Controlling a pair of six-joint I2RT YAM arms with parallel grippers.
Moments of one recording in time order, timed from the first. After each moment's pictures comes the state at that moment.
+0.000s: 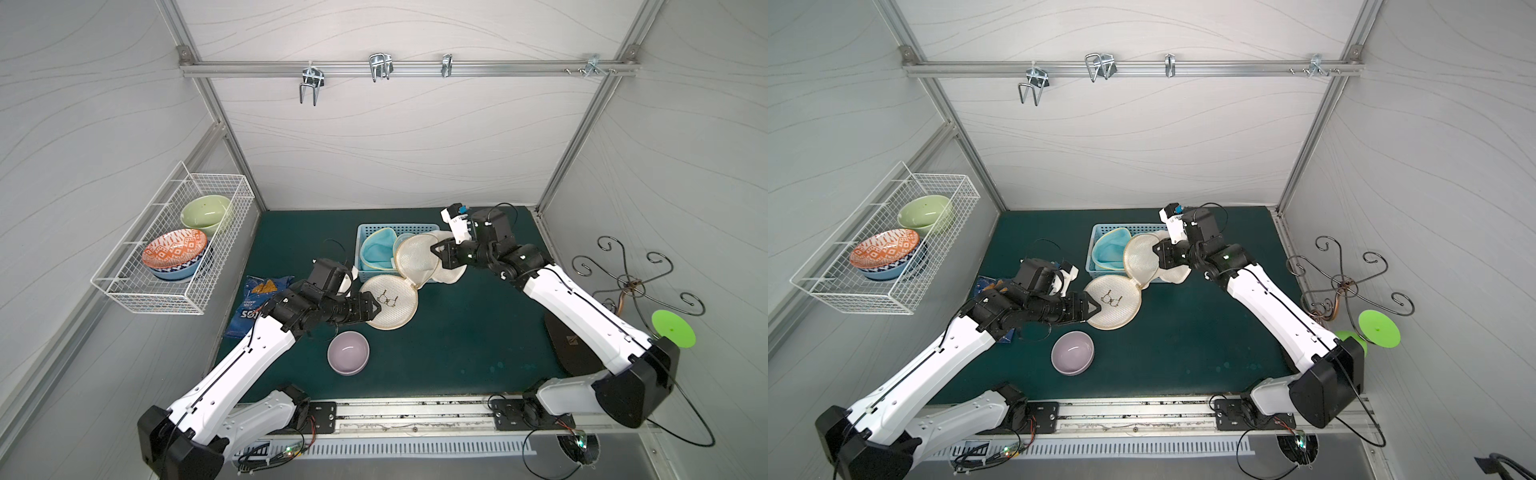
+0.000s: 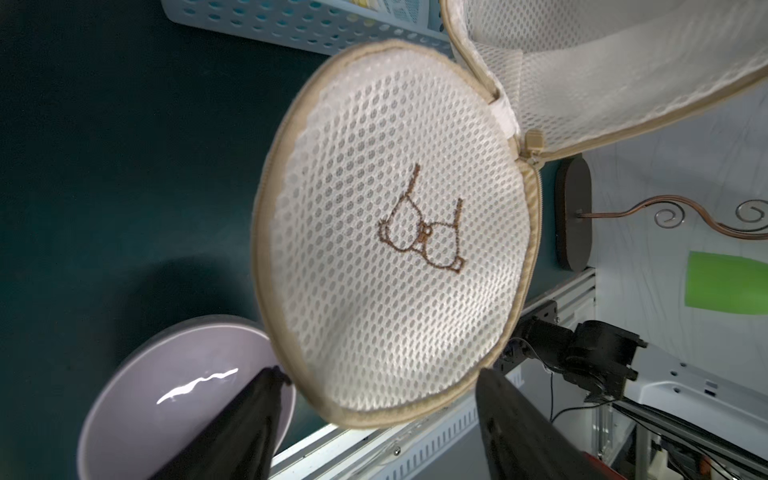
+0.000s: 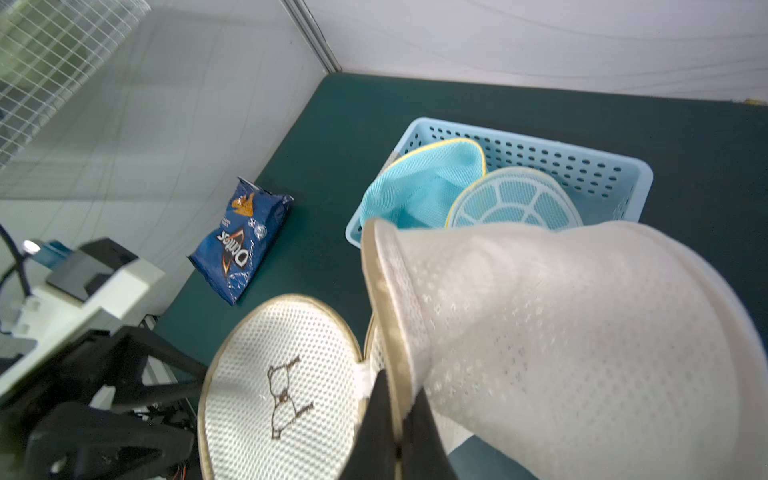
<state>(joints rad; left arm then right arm) -0.52 1.01 0.98 -0.91 0.29 -0.62 0.62 1.35 1.30 -0.54 -0.28 0.25</state>
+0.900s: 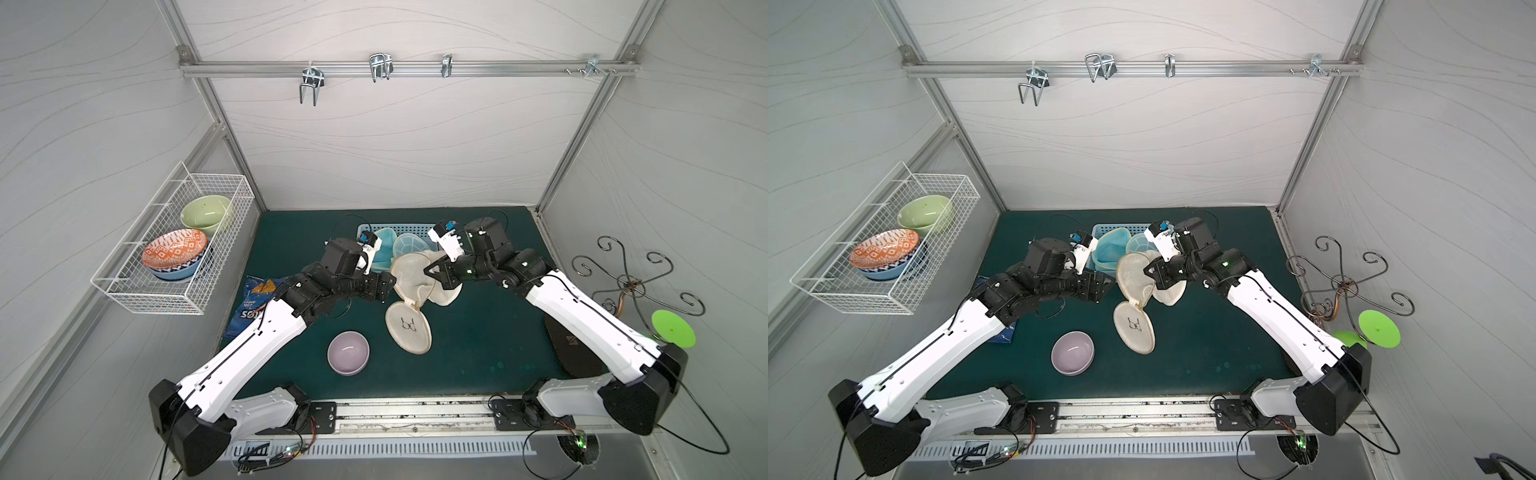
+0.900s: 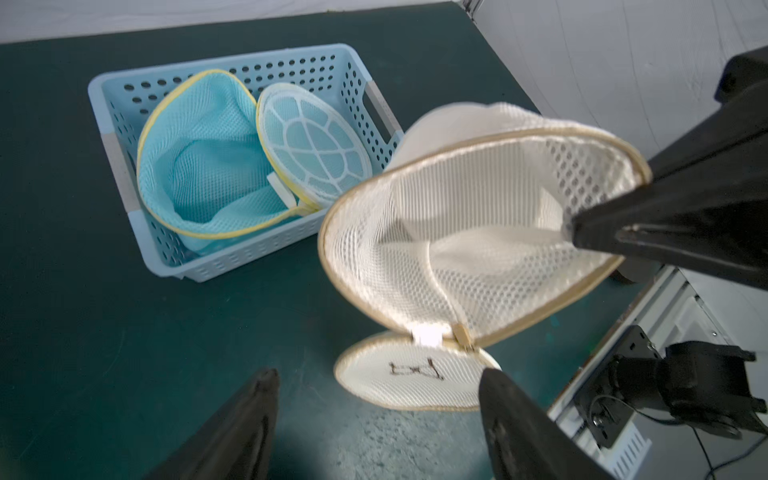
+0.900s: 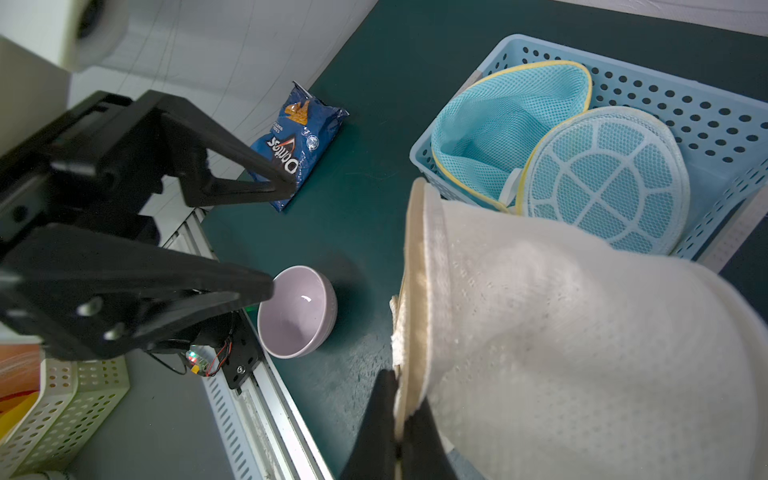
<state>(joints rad) -0.65 1.15 1.14 -0.67 0.09 -0.26 0.70 1.32 1.34 -0.71 -0.41 0.13</state>
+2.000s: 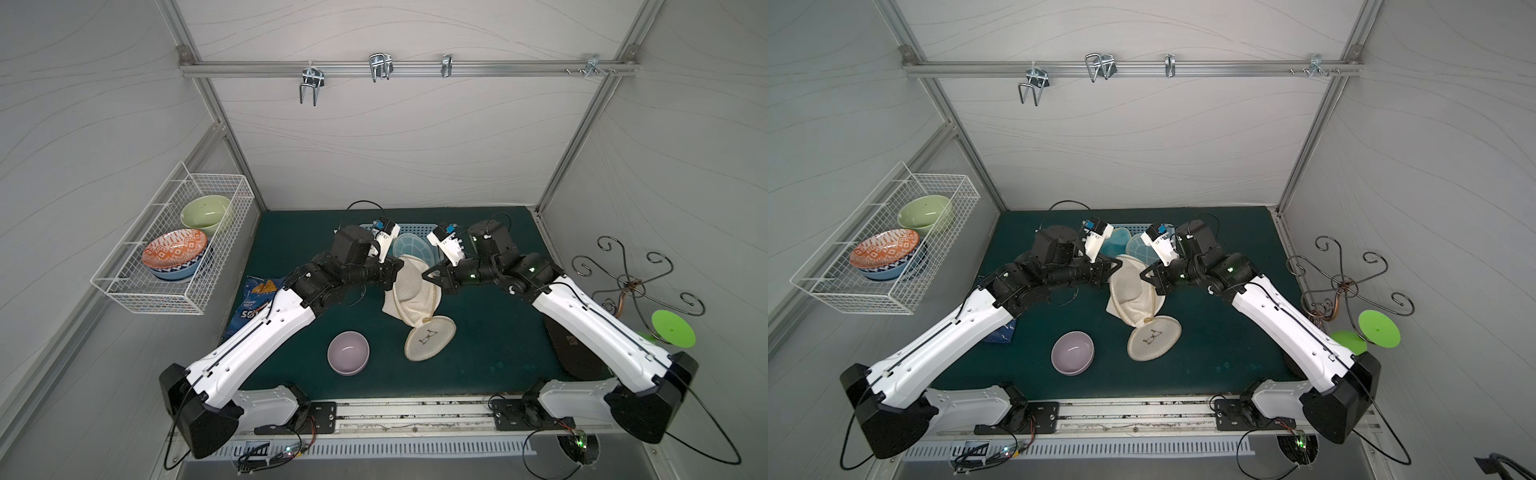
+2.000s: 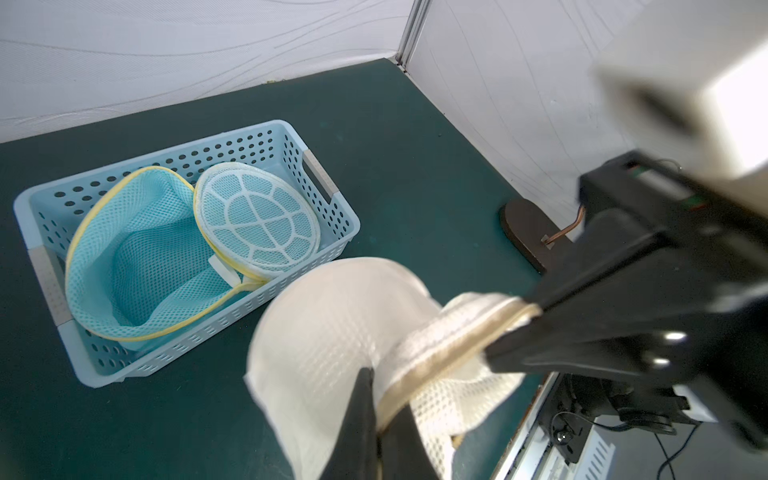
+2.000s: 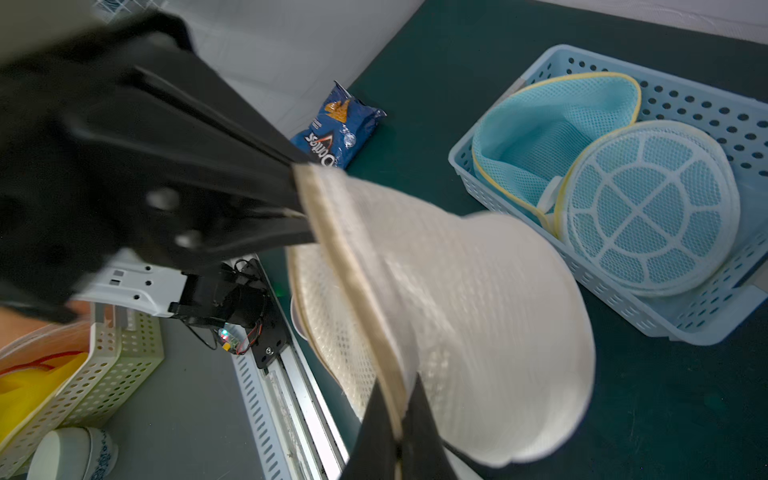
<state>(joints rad) -0.69 1.24 1.32 -0.64 0.16 -0.26 0.73 1.28 1.30 -0.70 -0.43 0.14</state>
